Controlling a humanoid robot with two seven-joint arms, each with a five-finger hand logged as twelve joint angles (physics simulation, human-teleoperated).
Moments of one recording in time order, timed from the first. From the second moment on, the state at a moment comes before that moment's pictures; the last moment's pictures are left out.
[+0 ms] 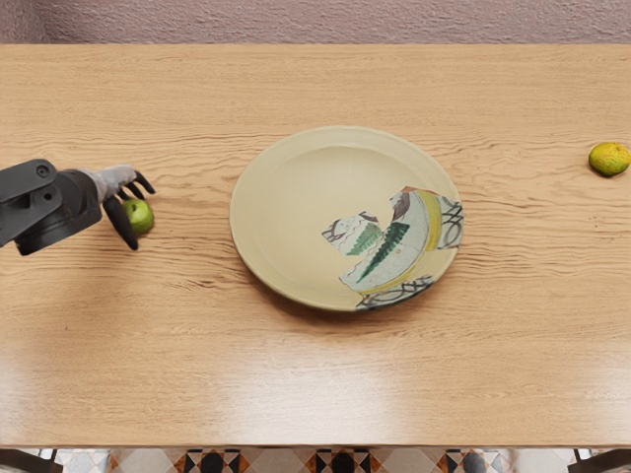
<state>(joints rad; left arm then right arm) -1.07 0.56 -0.18 -1.12 1.02 -0.03 0.61 -0.09 0.00 -0.05 0.23 -0.15 0.03 -0.20</state>
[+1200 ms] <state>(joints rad) -1.07 0.54 -0.15 -1.13 1.01 0.01 0.61 -0.09 0.00 -0.05 0.23 -0.15 0.03 -0.20</state>
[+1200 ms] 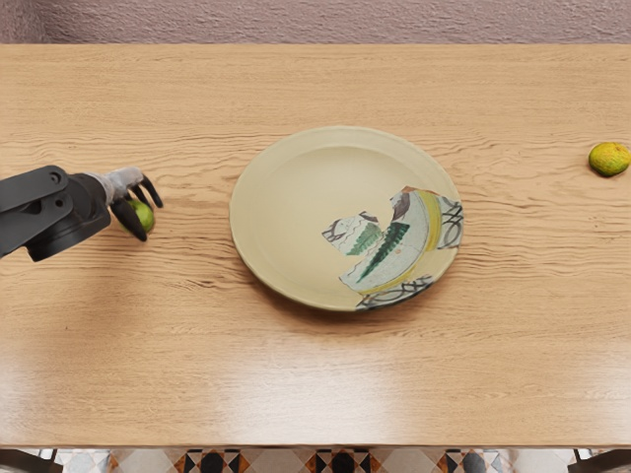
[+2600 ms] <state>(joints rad) -1.08 0.57 -0.63 -1.13 0.17 -0.39 0.61 -0.09 0.00 -0.05 0.23 -0.16 0.03 -0.20</state>
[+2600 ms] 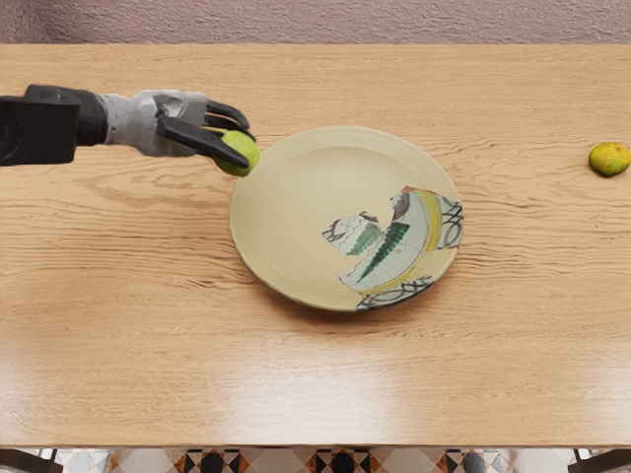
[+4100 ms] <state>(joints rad) -0.98 0.41 -0.59 -1.07 0.18 -0.41 0.61 -0.09 0.00 -0.05 0.23 -0.15 0.03 -0.20</state>
